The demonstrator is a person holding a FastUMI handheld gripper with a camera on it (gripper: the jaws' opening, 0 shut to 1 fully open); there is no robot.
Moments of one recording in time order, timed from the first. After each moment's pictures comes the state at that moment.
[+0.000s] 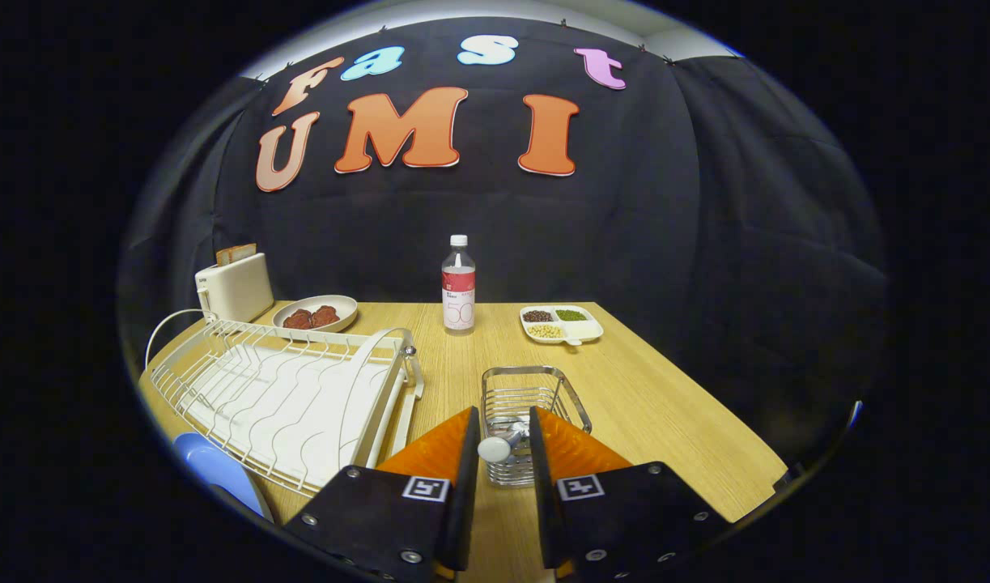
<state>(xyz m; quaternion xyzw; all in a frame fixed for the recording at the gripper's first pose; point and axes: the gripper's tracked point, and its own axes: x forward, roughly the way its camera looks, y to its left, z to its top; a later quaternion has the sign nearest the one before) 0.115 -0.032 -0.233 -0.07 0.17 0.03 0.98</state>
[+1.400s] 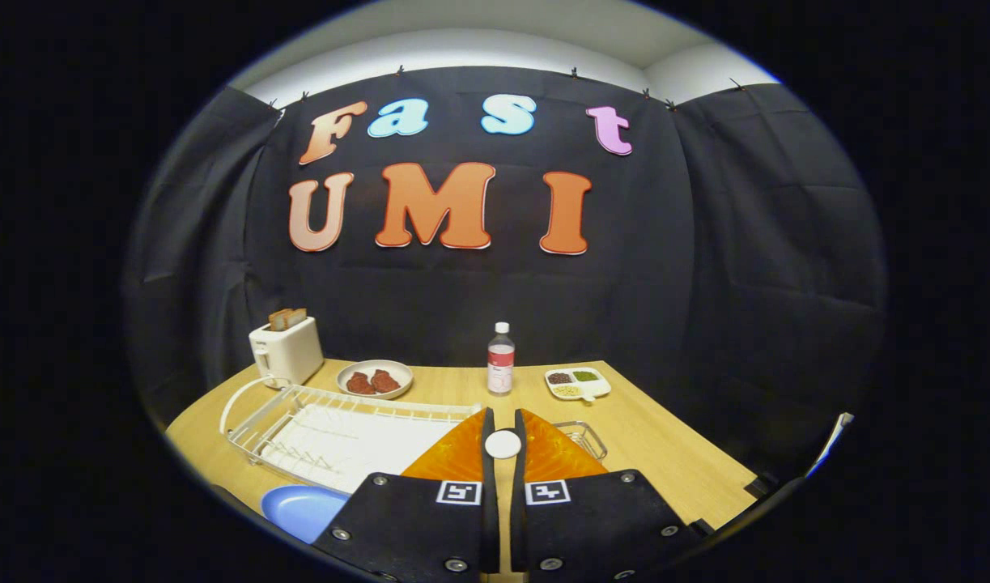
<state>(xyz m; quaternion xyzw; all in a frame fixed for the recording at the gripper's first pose) 0.000 0.068 -0.096 -0.06 0.07 0.05 0.99</state>
